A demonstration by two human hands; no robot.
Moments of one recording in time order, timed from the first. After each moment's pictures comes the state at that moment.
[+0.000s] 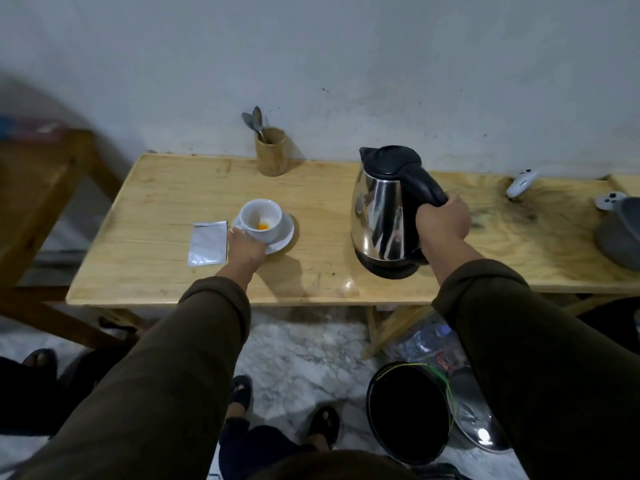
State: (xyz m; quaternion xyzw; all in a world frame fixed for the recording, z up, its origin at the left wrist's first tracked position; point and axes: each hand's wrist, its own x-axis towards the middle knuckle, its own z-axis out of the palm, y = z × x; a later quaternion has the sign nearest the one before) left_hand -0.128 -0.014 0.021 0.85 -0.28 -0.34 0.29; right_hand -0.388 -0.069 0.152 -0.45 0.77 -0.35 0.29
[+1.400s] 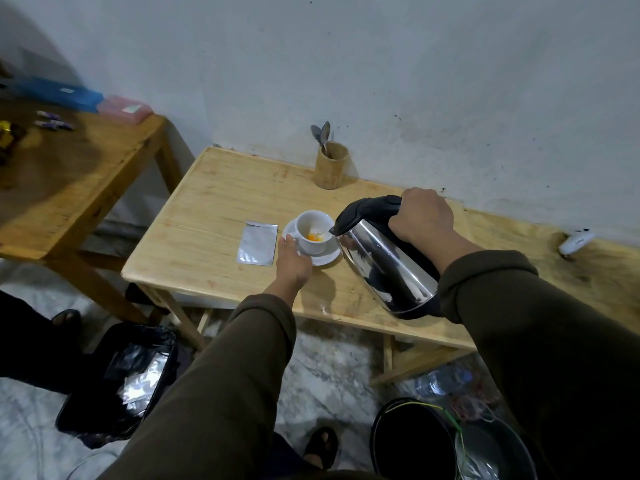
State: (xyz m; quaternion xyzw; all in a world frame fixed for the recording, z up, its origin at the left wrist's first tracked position) left_hand -0.118 0.003 0.005 0.80 -0.30 -0.35 0.37; right_hand -0.262 -0.078 0.180 -0.80 0.59 0.02 0.05
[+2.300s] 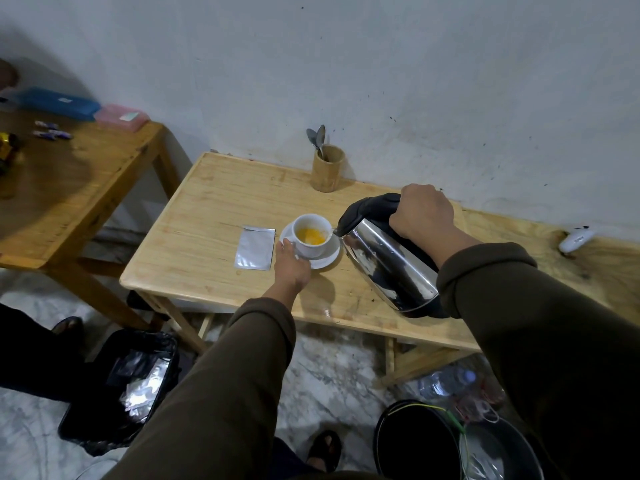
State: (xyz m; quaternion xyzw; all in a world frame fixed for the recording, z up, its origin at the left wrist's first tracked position) left_hand -0.120 0.002 0.008 0.81 -0.30 -0.36 0.36; right_hand -0.263 -0.083 0.189 -0.80 0.60 0.02 0.03
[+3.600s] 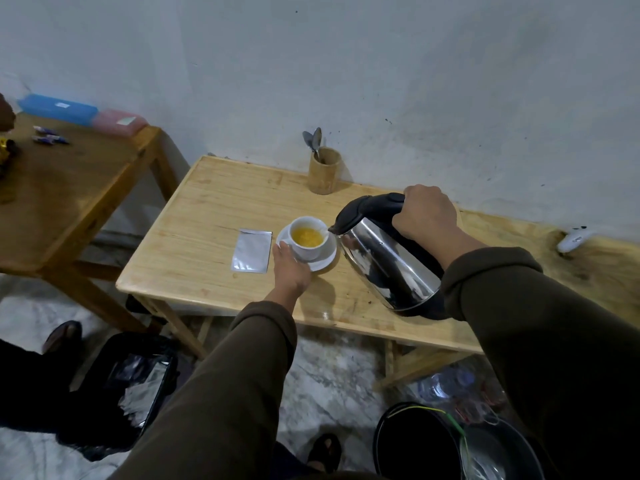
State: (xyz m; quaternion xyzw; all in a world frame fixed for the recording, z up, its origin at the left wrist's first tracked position) left_hand -0.125 -0.002 0.004 0.83 -0.29 -0.32 0.35; right_hand -0.276 -0.094 0.185 -0.81 0.59 -0.01 0.04
